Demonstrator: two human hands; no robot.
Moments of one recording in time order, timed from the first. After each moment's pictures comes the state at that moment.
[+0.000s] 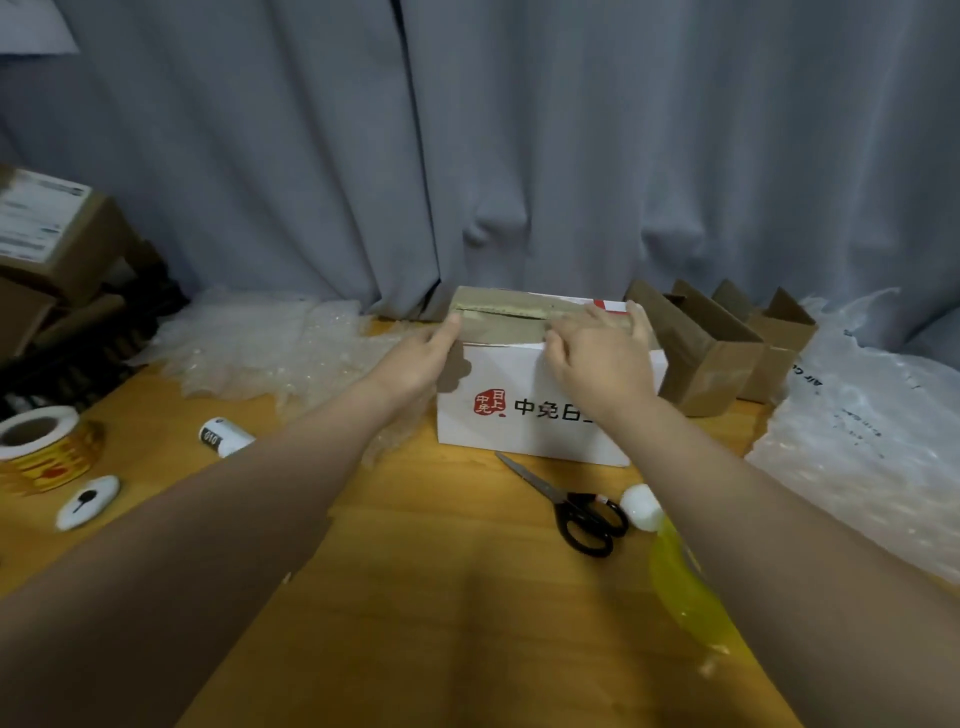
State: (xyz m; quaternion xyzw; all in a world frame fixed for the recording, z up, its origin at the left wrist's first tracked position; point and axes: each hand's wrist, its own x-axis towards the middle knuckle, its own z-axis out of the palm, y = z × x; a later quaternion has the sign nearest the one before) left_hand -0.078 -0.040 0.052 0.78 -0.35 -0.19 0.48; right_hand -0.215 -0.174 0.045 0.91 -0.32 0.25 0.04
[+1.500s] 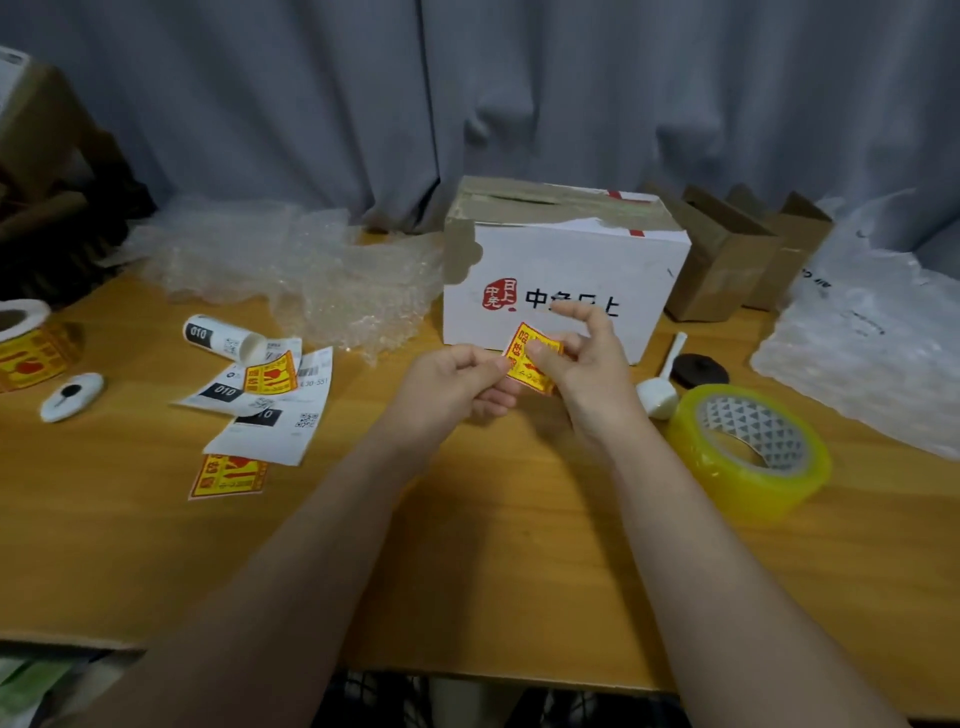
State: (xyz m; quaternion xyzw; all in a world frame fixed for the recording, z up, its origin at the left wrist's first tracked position) left_hand -0.145 0.021 -0.041 0.60 -0.33 -0.36 0.64; right_hand -0.247 -0.084 -0.039 0.67 -0.29 0.36 -0.58
